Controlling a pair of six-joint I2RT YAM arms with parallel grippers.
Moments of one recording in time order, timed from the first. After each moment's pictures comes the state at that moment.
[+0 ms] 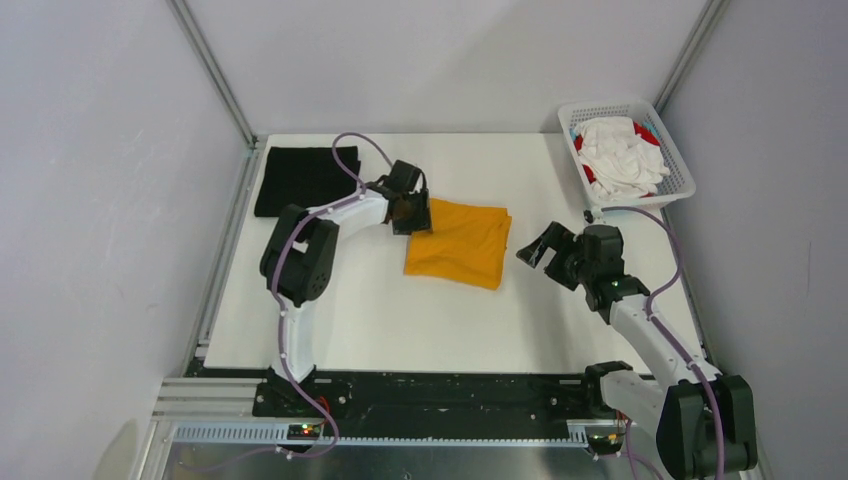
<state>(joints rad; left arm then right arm) -0.48 2.06 1.45 -0.39 0.05 -0.53 0.15 1.00 0.52 -0.14 -0.25 0.71</state>
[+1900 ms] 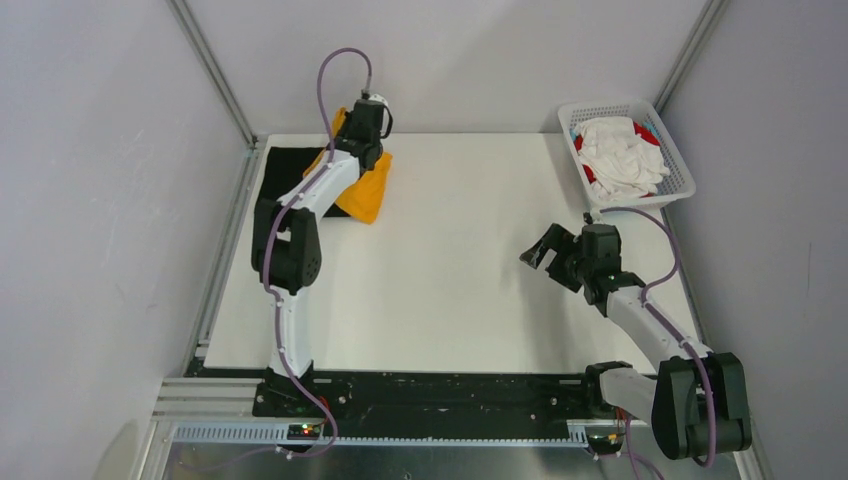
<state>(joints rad) -0.31 2.12 1.84 -0.32 -0.72 0.37 0.12 1.10 0.52 -0.12 -0.23 0.67</state>
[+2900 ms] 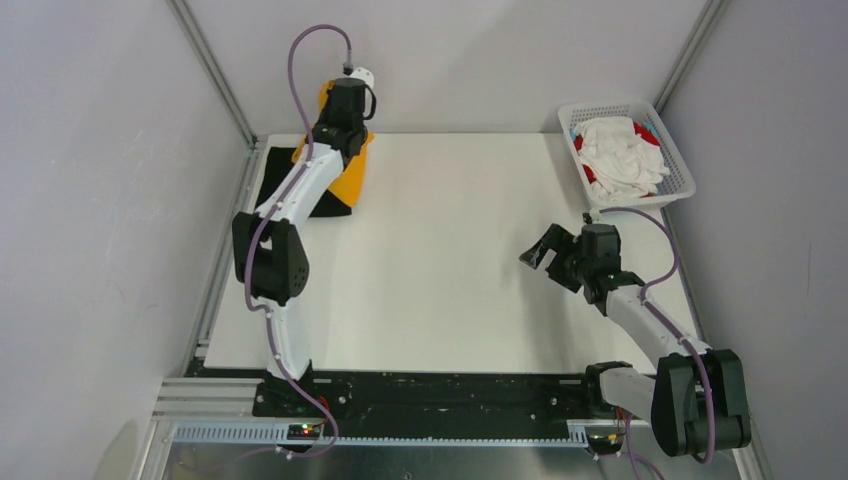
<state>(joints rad) -0.29 1.99 1.89 -0.31 -0.69 0.40 0.12 1.11 0.52 -0.11 -0.24 0.67</state>
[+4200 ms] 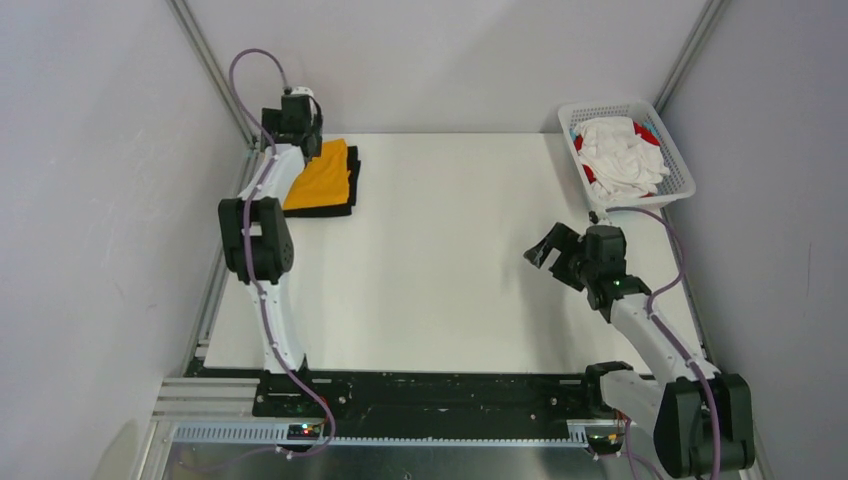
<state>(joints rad) 0.00 2.20 1.91 -0.30 -0.51 0.23 0.12 1.04 0.52 -0.15 -0.19 0.66</state>
